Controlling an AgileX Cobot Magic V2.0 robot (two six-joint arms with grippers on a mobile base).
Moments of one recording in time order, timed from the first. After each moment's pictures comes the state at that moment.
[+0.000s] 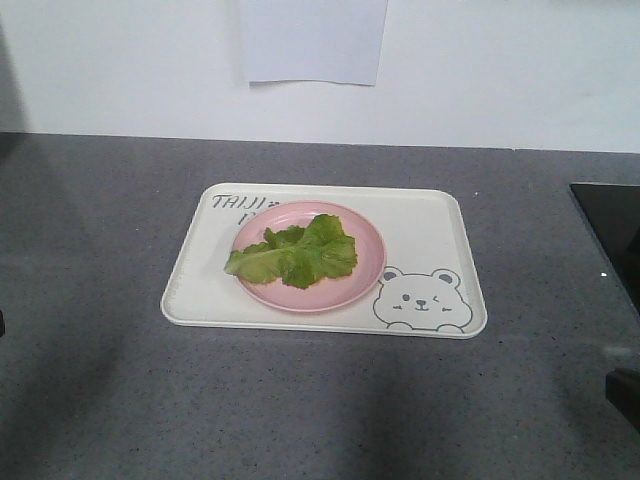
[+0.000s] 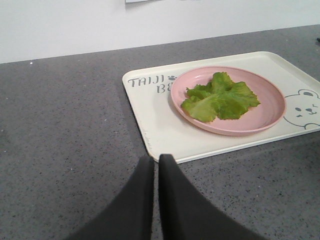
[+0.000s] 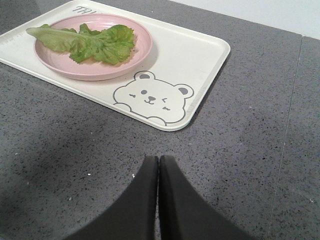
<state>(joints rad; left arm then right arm) -0.35 0.52 -0.47 0.08 0.39 -0.14 0.15 0.41 -0.44 0.34 0.60 -0.44</state>
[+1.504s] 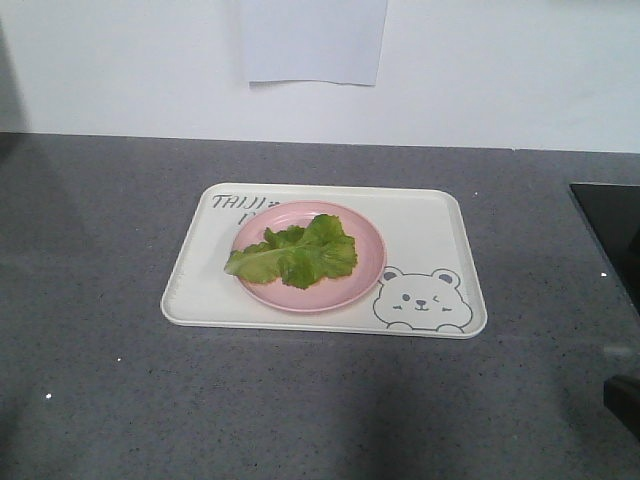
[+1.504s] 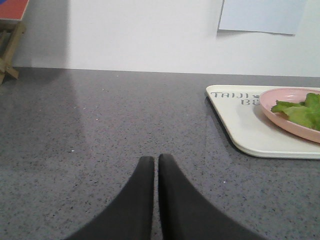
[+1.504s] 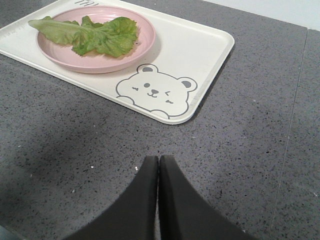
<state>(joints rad) -0.05 -0.01 0.03 0.16 0.17 -0.25 0.15 0.41 -0.44 0.34 0.62 -0.44</state>
